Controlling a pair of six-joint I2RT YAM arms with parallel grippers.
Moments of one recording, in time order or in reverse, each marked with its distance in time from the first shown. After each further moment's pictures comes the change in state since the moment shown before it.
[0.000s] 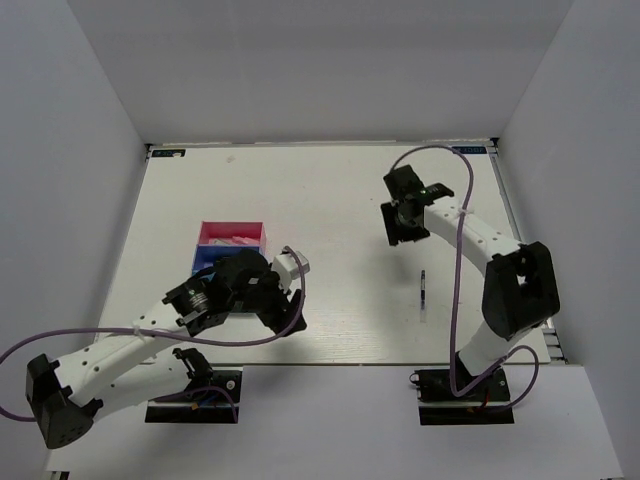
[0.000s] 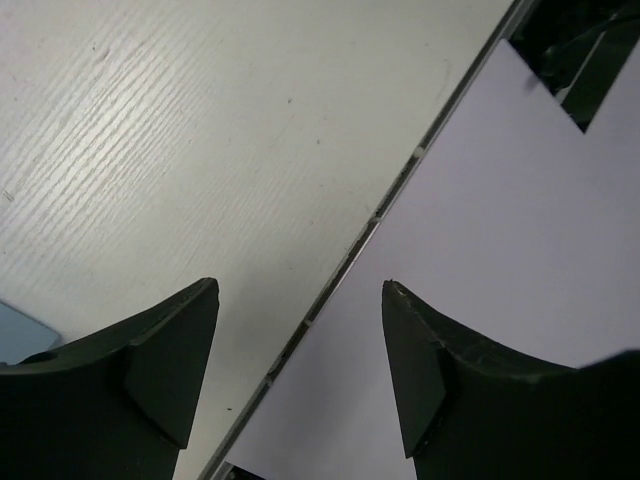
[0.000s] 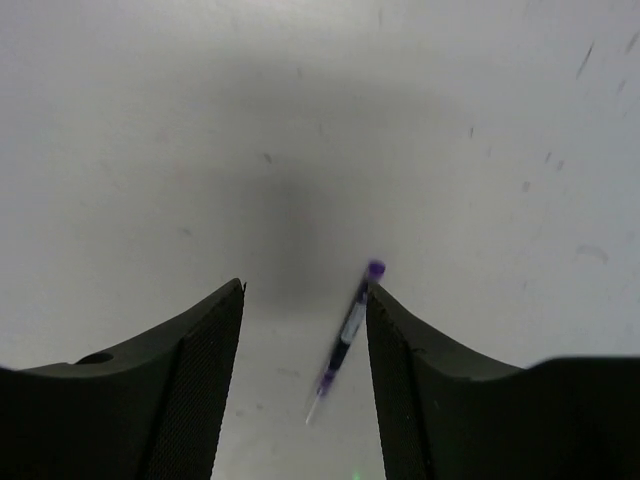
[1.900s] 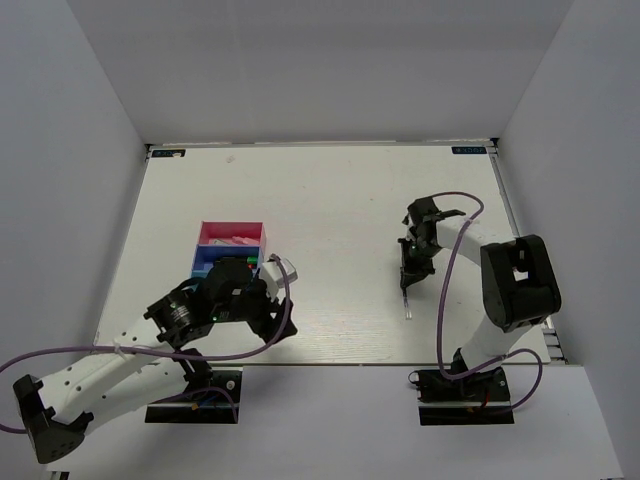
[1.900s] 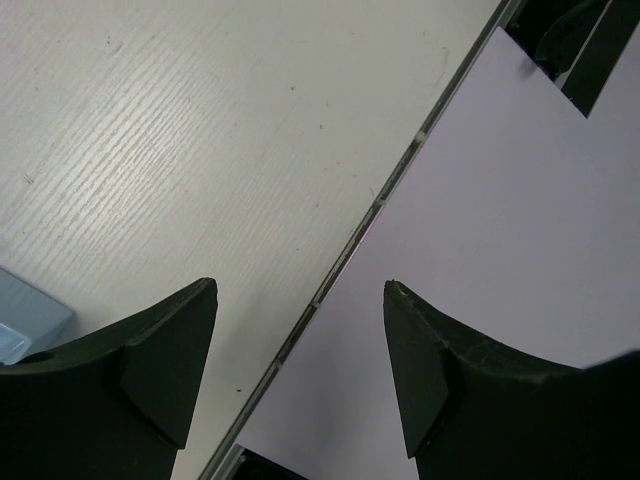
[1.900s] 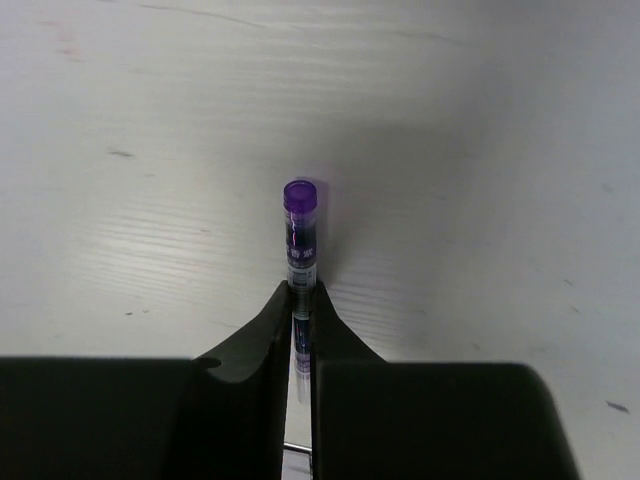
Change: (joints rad) left arm -0.003 -0.132 -0.073 -0.032 -0.024 0.027; right arm -0.180 0.023 -0.336 0.050 -0.352 0.122
